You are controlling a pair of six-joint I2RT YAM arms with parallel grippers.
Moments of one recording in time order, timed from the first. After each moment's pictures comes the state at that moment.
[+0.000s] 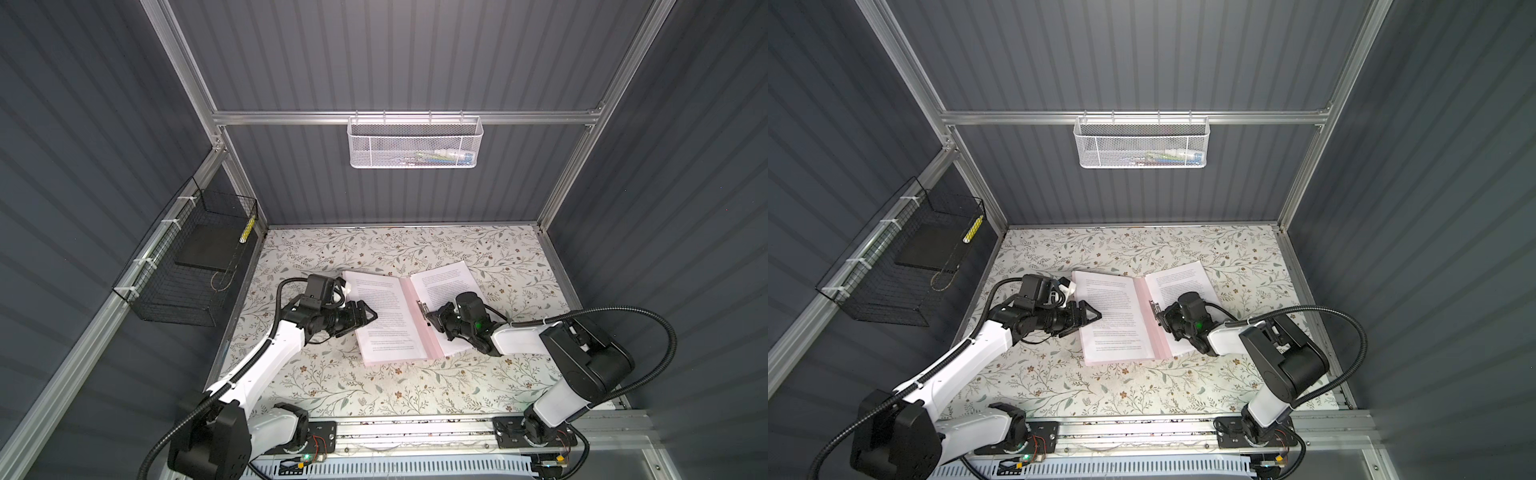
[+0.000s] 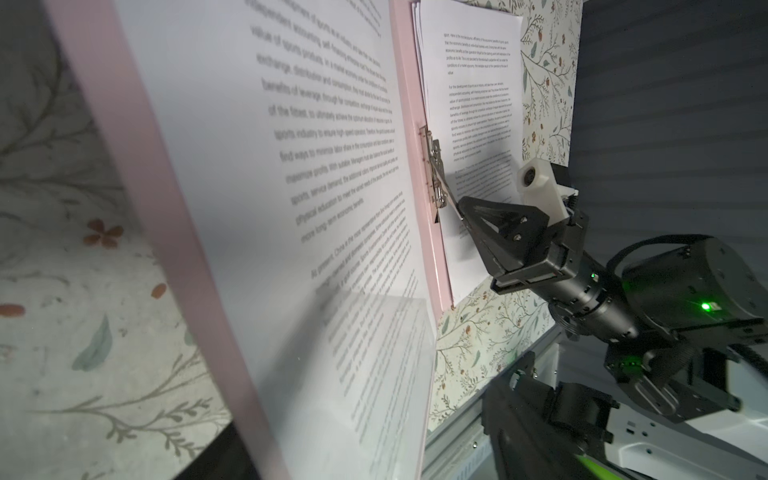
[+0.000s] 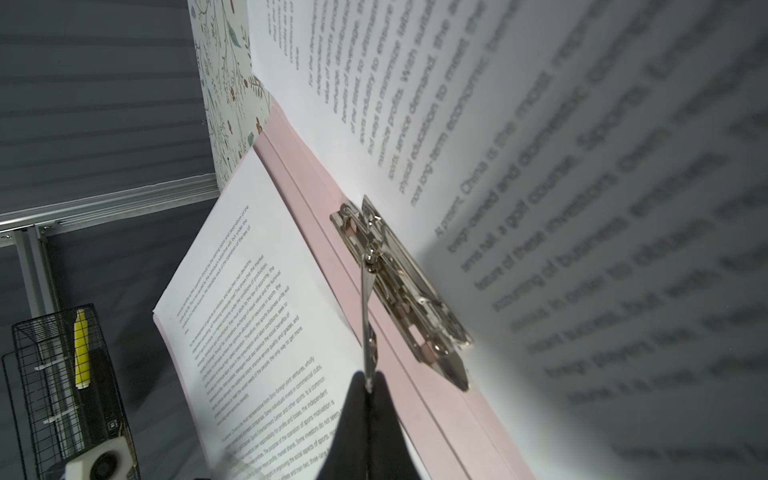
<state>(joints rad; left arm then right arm) -0.36 1.17 0.79 -0.56 0.54 -0.61 0.56 1.64 0.54 0.49 -0.23 1.45</state>
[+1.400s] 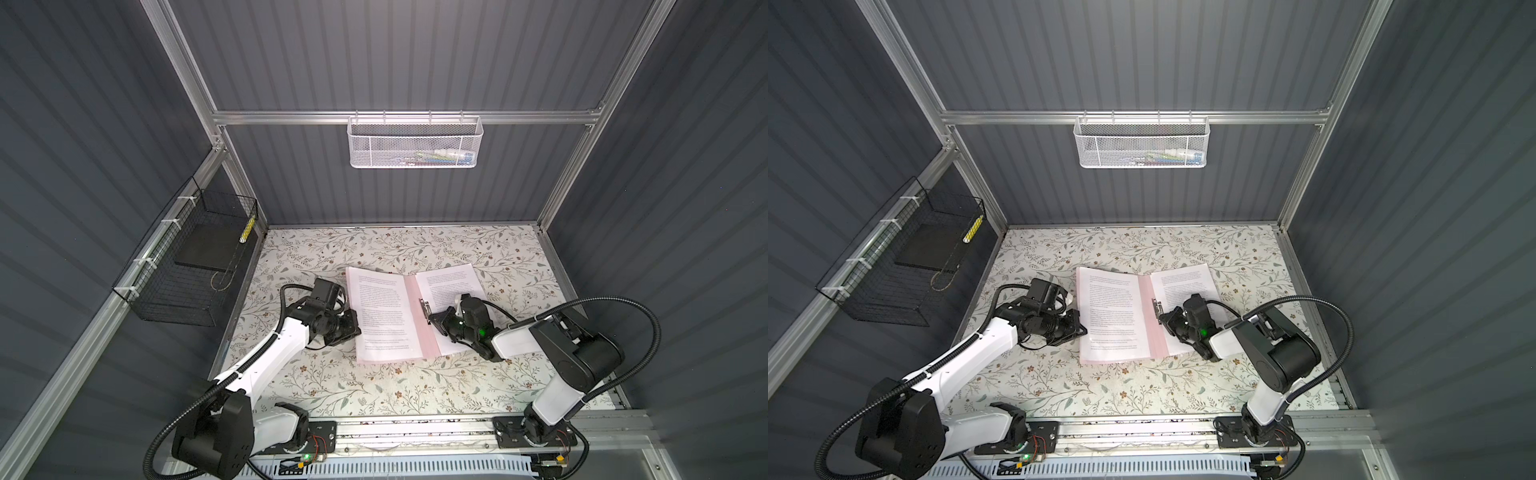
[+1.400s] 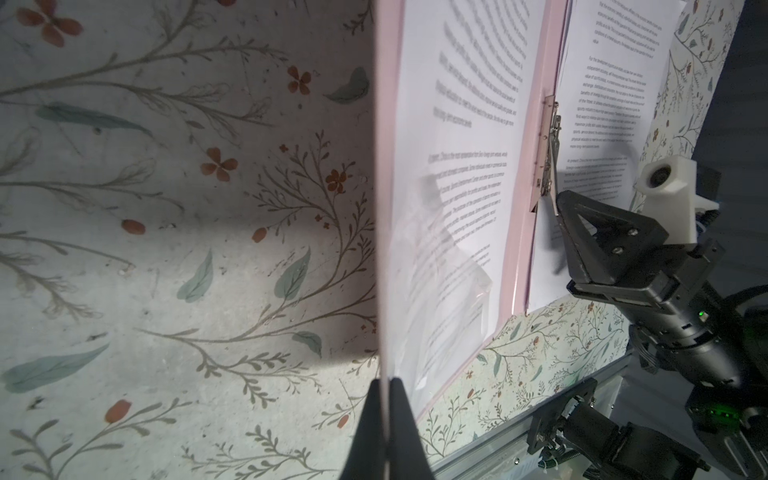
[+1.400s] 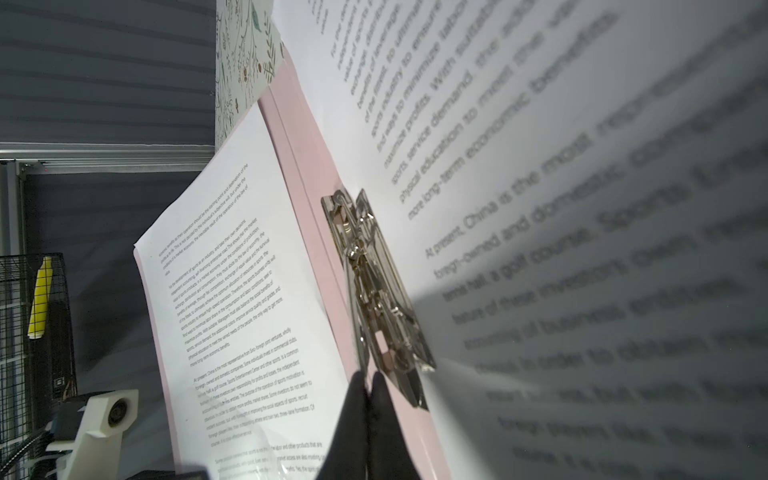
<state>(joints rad) -0.37 1.24 0.81 -0.68 0.38 -0.62 0.54 1.72 0.45 0.69 -0.25 1.24</state>
